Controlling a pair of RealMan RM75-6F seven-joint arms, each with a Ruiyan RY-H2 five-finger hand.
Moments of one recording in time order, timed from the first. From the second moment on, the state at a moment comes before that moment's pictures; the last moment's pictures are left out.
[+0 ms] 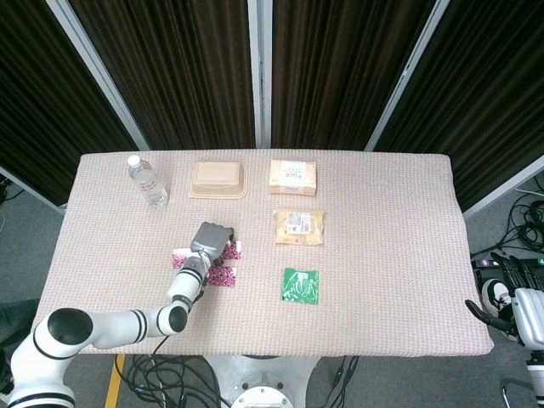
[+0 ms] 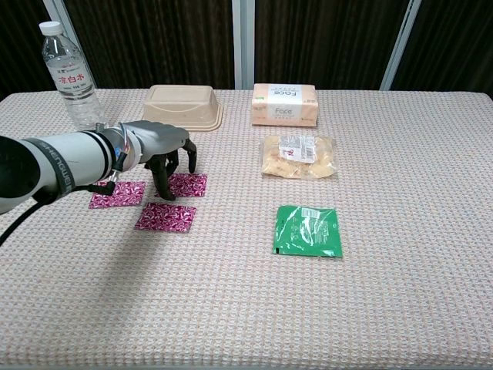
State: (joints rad) left arm -1.06 -1.82 -0.11 -1.14 0.47 0.80 0.69; right arm 0.04 -1.04 0.04 -1.57 -1.47 1.43 0.29
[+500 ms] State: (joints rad) left arm -1.07 -1.86 -0.13 -1.10 0.44 0.80 0.73; right arm 0.04 -1.04 0.04 -1.56 -1.47 1.42 0.30
